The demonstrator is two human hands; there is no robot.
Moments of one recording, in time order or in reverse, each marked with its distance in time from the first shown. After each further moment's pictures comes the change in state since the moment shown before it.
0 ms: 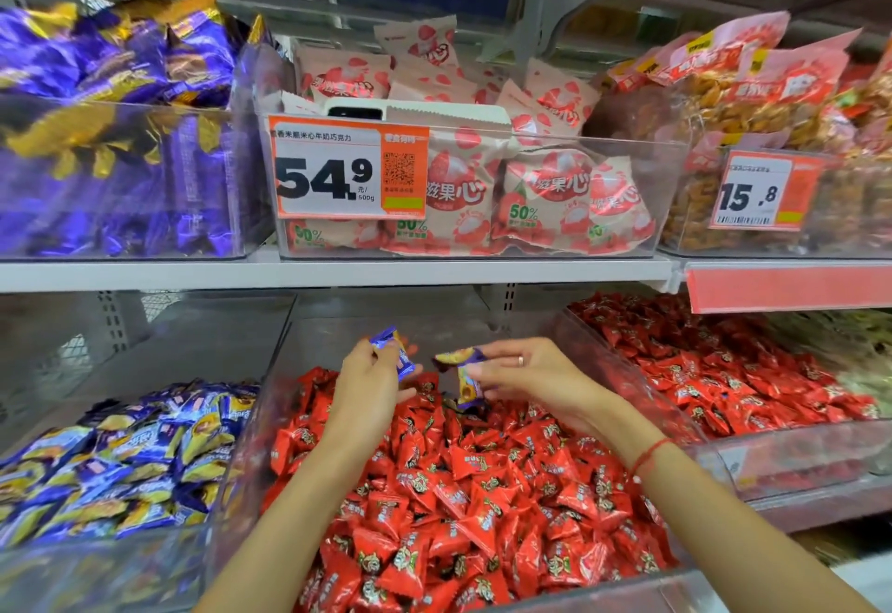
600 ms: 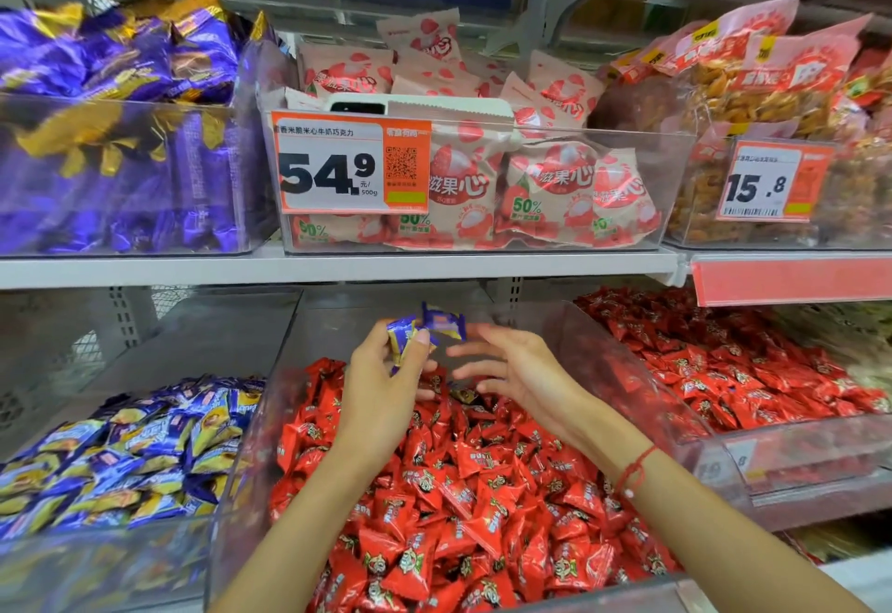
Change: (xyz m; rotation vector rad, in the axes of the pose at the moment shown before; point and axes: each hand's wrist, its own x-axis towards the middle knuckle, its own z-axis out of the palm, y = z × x) left_hand -0.012 -0.006 0.001 0.068 -0.047 0.309; right_hand 0.003 -0.004 0.026 0.220 0.080 -0.012
